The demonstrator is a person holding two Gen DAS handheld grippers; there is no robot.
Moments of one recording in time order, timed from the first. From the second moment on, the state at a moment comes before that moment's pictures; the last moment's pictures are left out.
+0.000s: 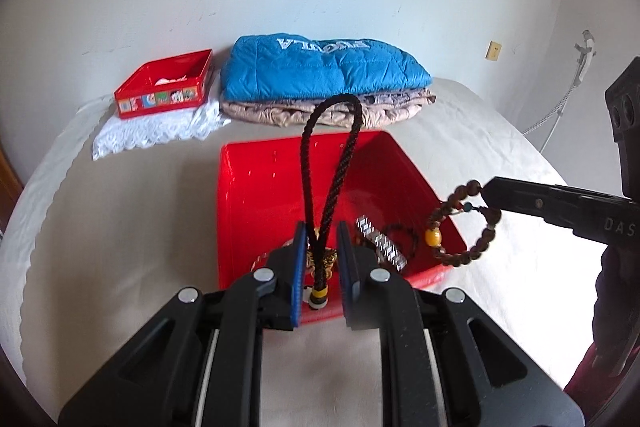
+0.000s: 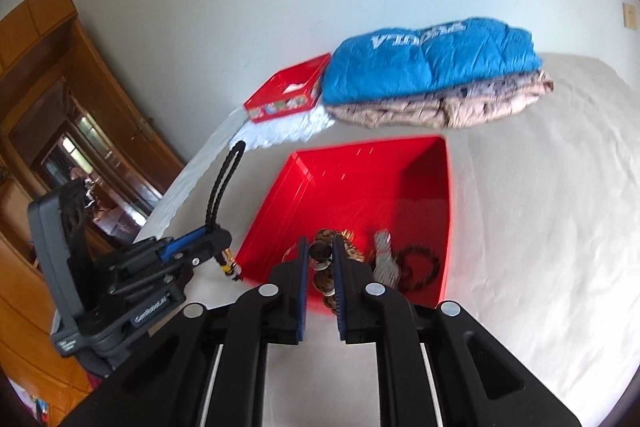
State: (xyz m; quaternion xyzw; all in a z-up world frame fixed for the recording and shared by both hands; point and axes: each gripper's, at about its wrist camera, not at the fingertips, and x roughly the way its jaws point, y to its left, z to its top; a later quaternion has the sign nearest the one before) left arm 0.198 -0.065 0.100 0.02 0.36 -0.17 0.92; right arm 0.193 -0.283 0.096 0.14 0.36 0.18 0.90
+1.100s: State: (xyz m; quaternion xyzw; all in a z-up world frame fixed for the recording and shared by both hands) left arm 0.288 -0.090 0.034 0.03 0.41 -0.13 0.90; right arm 0.293 -0.287 0.014 0.14 0.42 0.12 0.89
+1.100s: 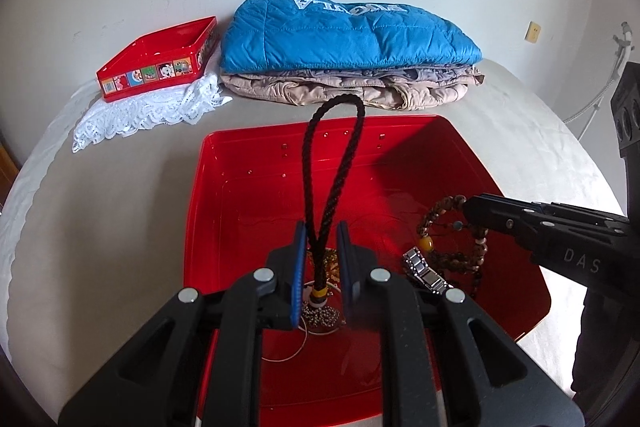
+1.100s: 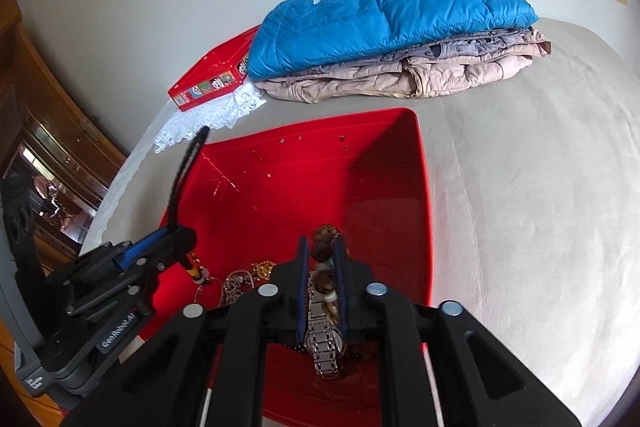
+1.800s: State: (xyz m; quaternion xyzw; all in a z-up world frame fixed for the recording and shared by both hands) left arm 0.260 -0.073 0.062 0.03 0.38 -0.10 0.92; right arm 0.260 -0.284 0.041 0.09 0.37 0.06 0.92
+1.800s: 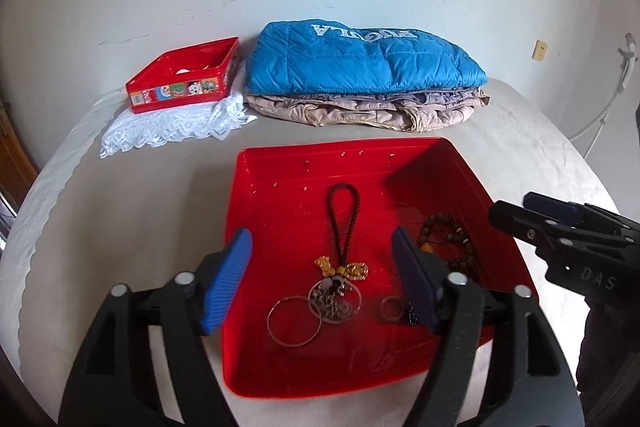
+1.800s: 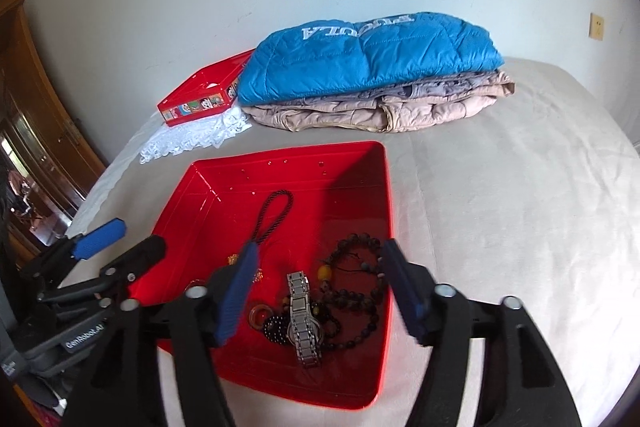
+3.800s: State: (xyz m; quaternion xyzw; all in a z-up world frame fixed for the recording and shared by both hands) left arm 0.201 -0.025 0.043 0.01 0.39 -0.05 0.92; right arm 0.194 -0.260 0.025 0.05 0.39 0.05 0.92
